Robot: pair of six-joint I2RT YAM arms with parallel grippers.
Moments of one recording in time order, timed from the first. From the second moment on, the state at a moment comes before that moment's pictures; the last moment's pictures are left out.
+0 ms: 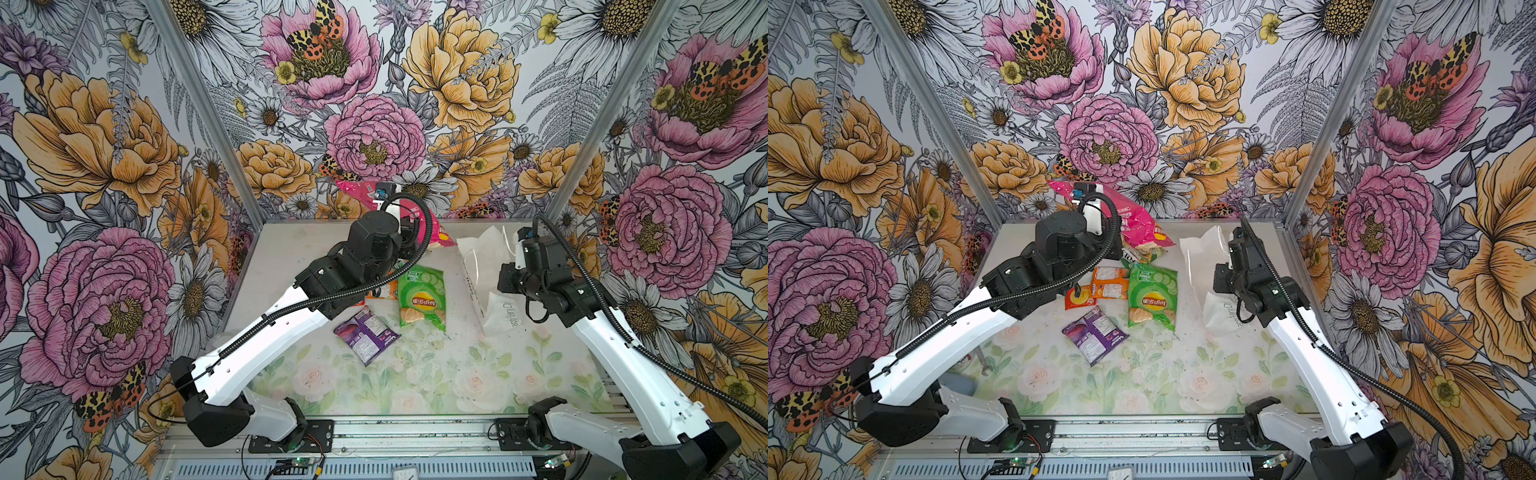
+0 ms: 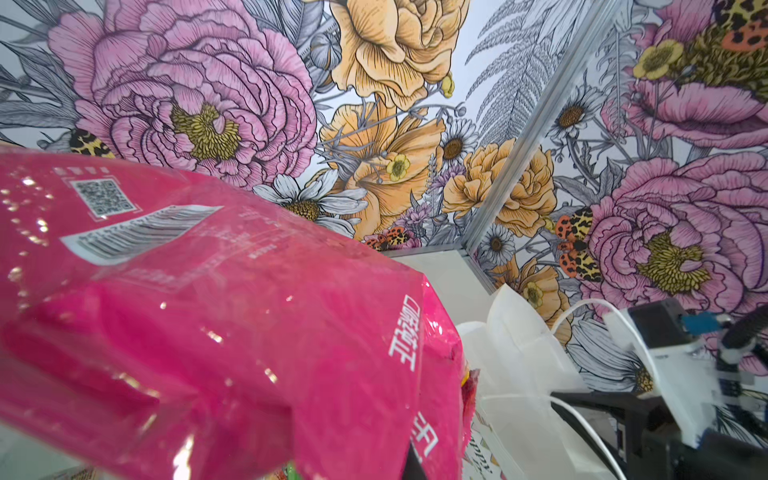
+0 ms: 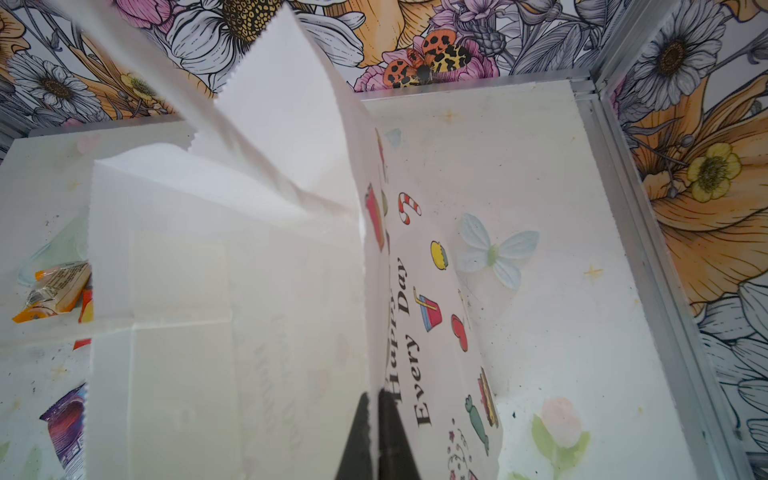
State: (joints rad) left arm -0.91 1.39 1.67 -0.49 -0.50 -0.35; right arm 0.31 1.11 1.23 -0.87 0.14 0.30
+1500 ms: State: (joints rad) left arm -1.15 1.85 2.32 -0.85 -0.76 -0.01; right arm 0.35 1.15 1.26 -0.85 0.14 0.33
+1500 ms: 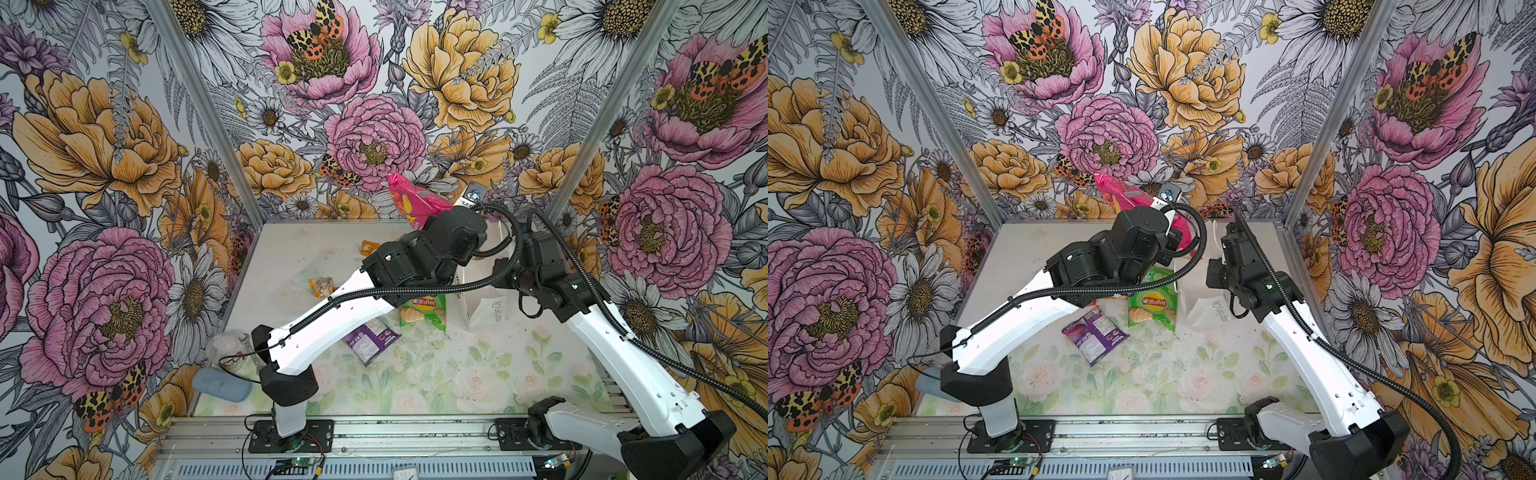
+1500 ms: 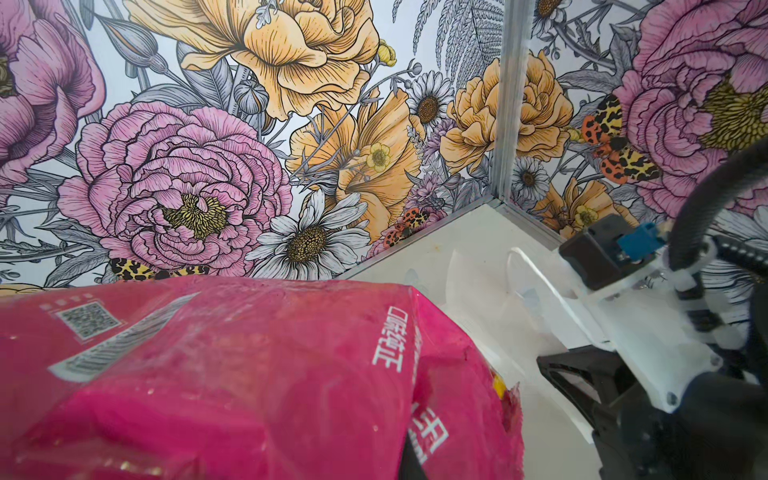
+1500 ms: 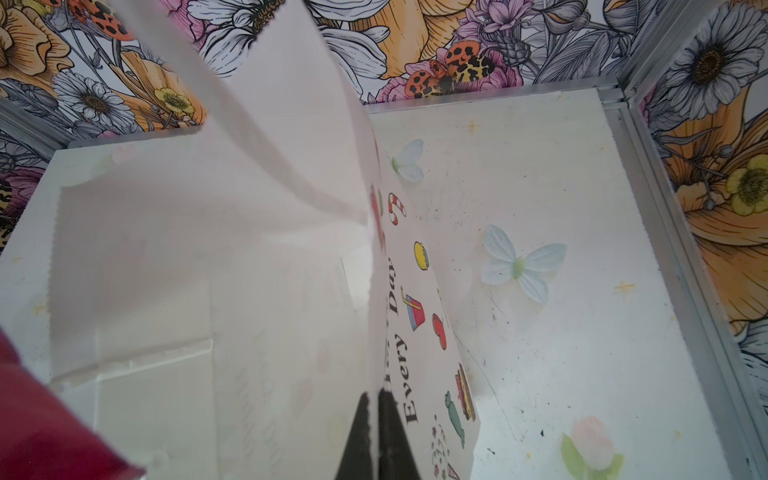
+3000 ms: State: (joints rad) left arm -1.15 2.01 2.19 -0.92 -0.49 -0.37; right arm 0.41 1.14 1.17 -0.79 0.17 0.55
